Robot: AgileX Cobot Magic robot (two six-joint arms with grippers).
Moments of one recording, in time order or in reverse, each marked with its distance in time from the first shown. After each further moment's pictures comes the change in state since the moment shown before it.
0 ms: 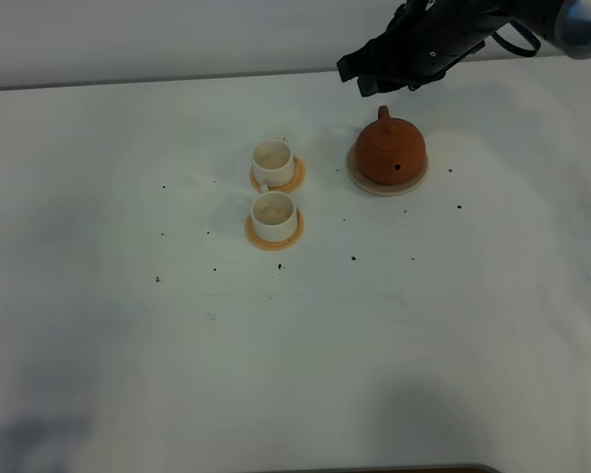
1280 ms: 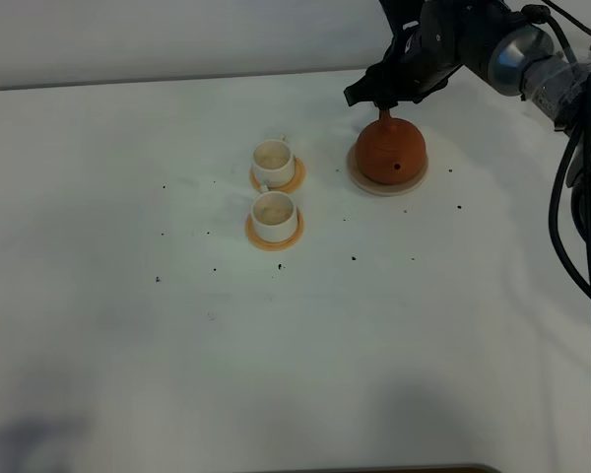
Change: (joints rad) left arm 0.001 0.000 0.000 0.000 0.000 0.000; right arm 0.000 0.300 -0.273 -0.335 -0.073 0.159
